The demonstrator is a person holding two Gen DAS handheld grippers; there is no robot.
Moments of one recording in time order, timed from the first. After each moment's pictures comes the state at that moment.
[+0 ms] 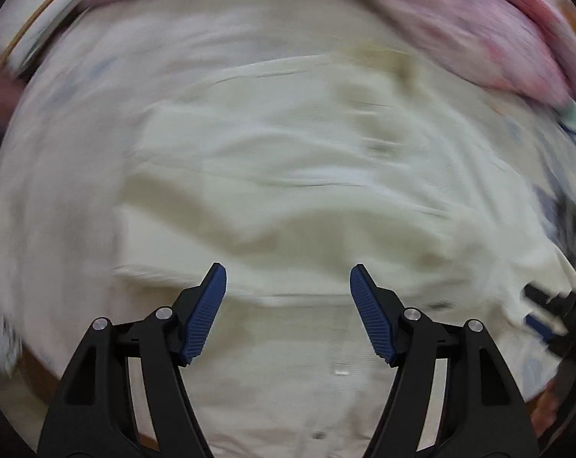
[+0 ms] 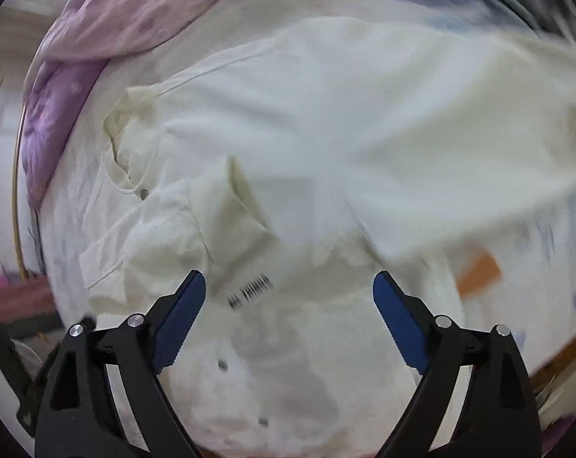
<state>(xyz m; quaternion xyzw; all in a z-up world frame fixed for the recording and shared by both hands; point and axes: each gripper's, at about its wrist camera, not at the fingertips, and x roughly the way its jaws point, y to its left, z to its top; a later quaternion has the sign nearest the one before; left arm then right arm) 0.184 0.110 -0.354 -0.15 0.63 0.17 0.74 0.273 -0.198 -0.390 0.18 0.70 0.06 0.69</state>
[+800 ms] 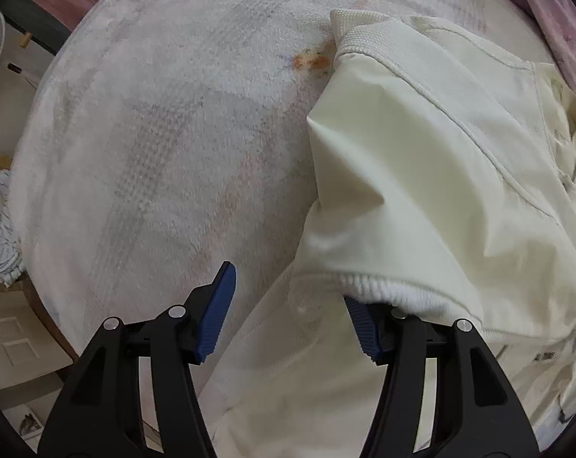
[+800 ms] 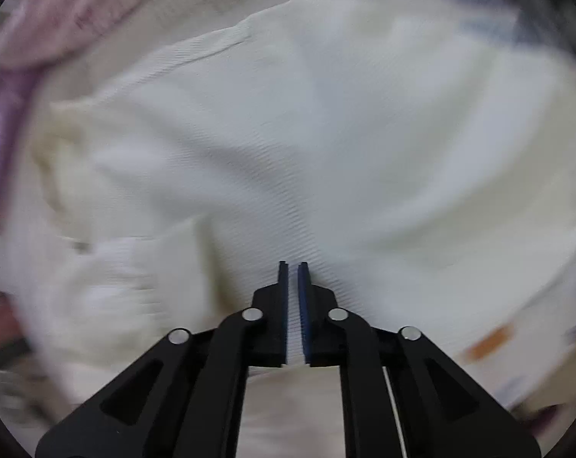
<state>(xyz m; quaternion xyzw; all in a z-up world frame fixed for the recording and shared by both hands) 0.139 0.223 -0.429 -0.19 0.64 0.31 0.68 0.338 -0.210 -0.461 0.22 0.73 0.02 0.65</state>
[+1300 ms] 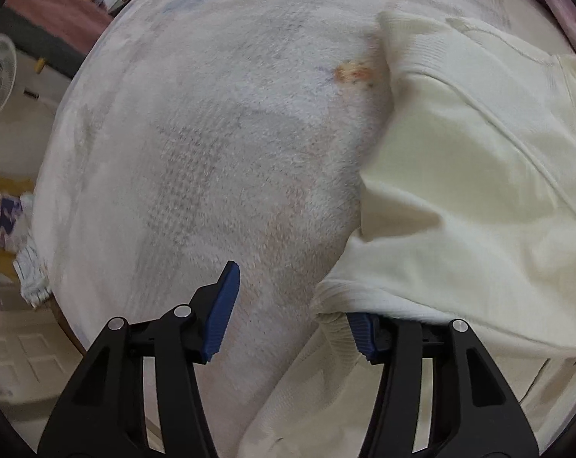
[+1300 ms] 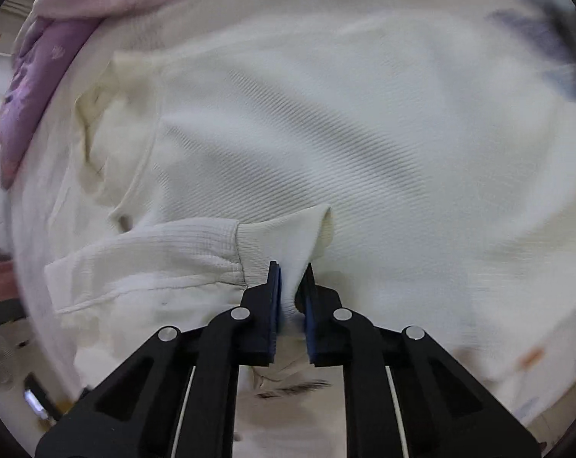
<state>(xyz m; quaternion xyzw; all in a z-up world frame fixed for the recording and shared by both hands) 0.137 0.233 -0.438 -0.12 0.65 0.33 0.68 0.343 -0.171 -0.445 0.11 0.70 0.03 0.71</state>
